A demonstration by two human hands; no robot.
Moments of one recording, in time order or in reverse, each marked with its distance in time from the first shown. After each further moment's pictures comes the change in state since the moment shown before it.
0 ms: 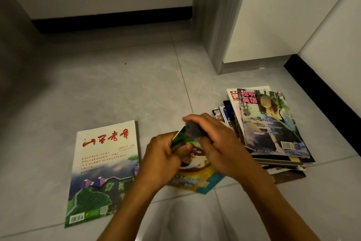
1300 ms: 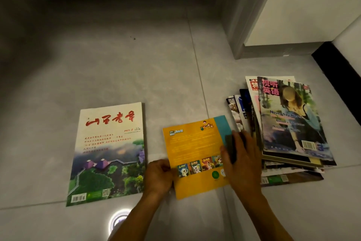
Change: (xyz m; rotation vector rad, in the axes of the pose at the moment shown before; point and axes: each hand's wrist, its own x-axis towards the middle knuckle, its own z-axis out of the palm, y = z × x) left_hand -0.016 -0.138 0.052 -0.183 0.163 -0.666; right_hand -0.065 0.124 0.083 -0.451 0.323 0.547
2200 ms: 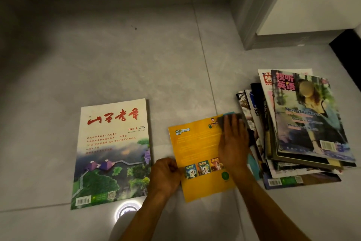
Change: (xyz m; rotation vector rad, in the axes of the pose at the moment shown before) left_hand 0.031 -0.027 0.000 0.125 -0.032 -0.012; right_hand 0.041 -0.007 0.077 -0.197 -0.077 -0.046
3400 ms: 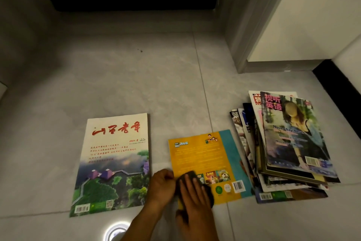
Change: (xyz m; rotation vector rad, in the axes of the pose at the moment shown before) left_hand -0.013 0.014 -0.001 -0.099 -0.001 -0.042; right_hand -0.142 -0.055 0.002 0.152 -0.157 -0.331
